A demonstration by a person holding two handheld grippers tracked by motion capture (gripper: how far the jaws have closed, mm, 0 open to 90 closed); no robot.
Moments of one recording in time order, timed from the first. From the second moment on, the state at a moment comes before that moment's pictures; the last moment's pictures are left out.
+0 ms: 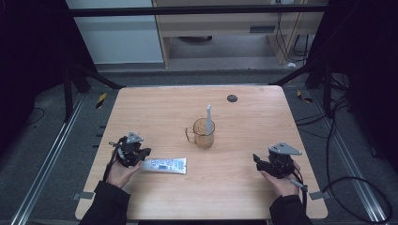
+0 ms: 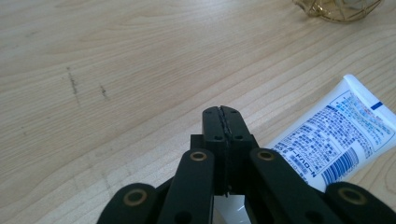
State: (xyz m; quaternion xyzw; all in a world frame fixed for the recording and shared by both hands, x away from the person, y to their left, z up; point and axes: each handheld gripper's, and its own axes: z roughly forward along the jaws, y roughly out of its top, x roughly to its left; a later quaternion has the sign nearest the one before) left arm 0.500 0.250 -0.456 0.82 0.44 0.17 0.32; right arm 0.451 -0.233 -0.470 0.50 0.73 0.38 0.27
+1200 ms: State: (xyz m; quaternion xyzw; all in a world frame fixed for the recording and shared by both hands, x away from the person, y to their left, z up) left arm 0.469 0.251 -0.465 0.84 0.43 0.15 0.29; right arm 0.451 -0.237 -0.469 0.50 0.73 0.38 0.27
